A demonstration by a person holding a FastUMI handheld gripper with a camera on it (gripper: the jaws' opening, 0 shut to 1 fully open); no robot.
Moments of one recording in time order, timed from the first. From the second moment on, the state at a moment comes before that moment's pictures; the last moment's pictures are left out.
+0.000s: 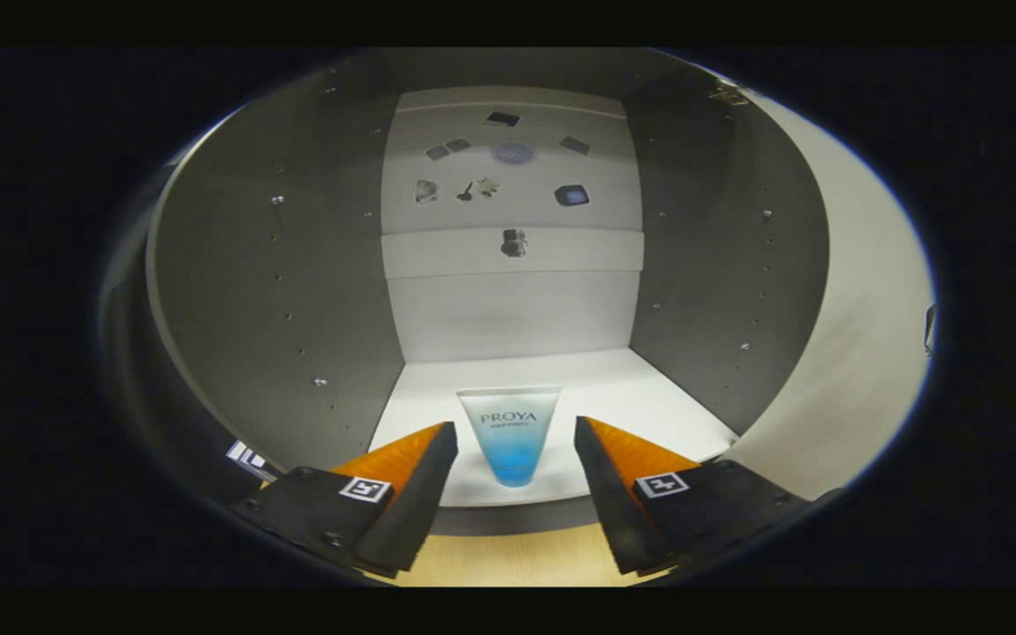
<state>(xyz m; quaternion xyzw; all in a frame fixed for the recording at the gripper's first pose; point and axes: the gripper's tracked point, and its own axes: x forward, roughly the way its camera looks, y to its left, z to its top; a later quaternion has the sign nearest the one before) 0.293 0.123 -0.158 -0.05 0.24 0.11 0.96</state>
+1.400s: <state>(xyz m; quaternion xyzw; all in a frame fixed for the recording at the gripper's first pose) -0.046 -0.096 -0.041 -0.02 0.09 -0.01 1.00</state>
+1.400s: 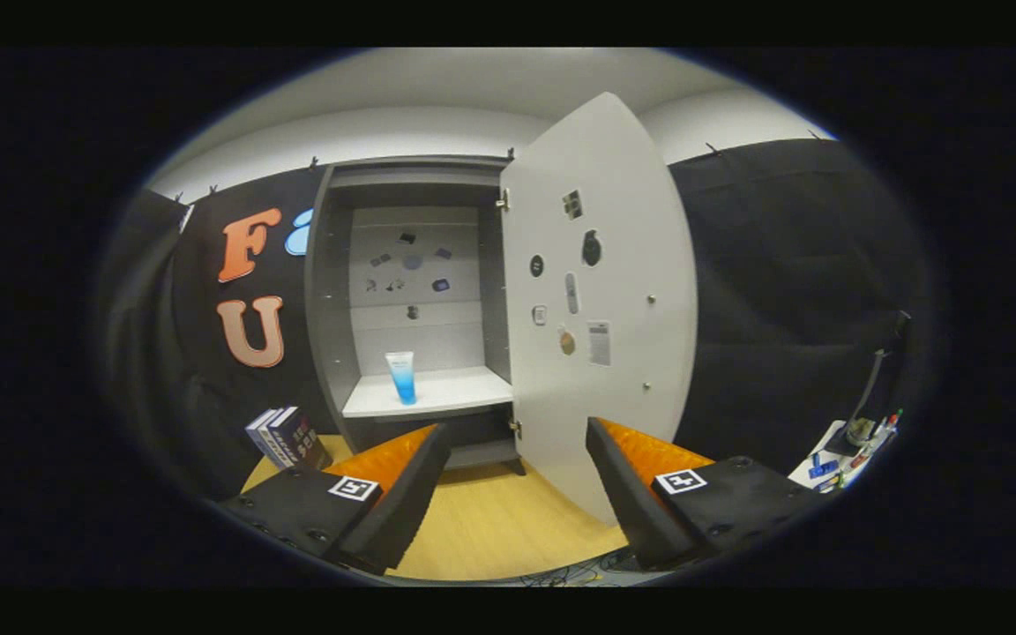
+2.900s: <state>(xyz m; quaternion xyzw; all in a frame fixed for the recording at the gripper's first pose) 0.046 -0.300 -0.139 0.02 0.17 -0.04 0.98</state>
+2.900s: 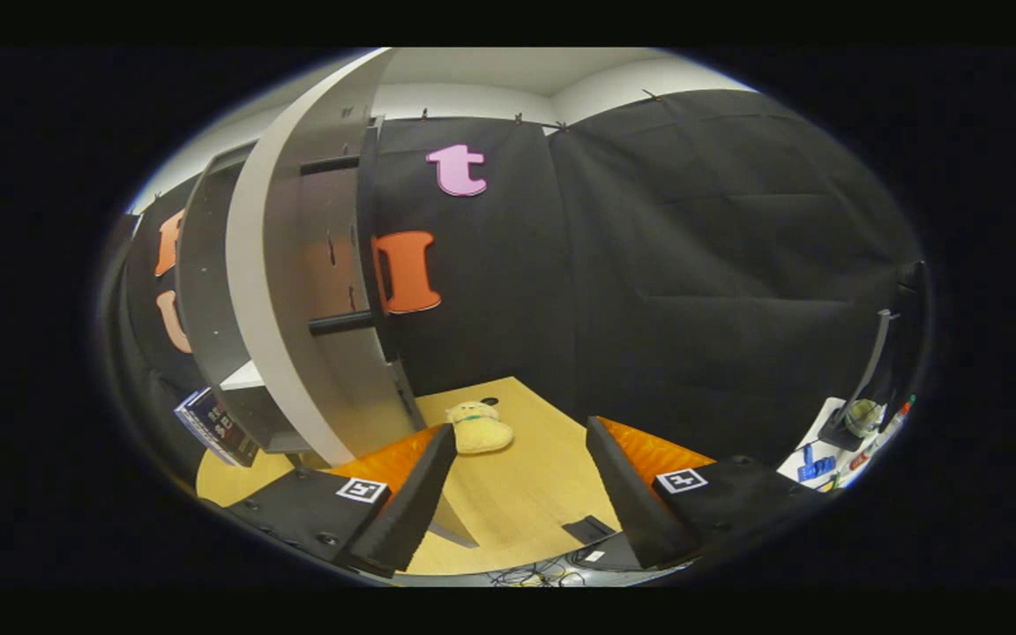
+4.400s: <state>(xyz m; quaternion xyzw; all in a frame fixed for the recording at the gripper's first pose) 0.087 0.006 -0.199 0.02 0.21 0.11 0.97</state>
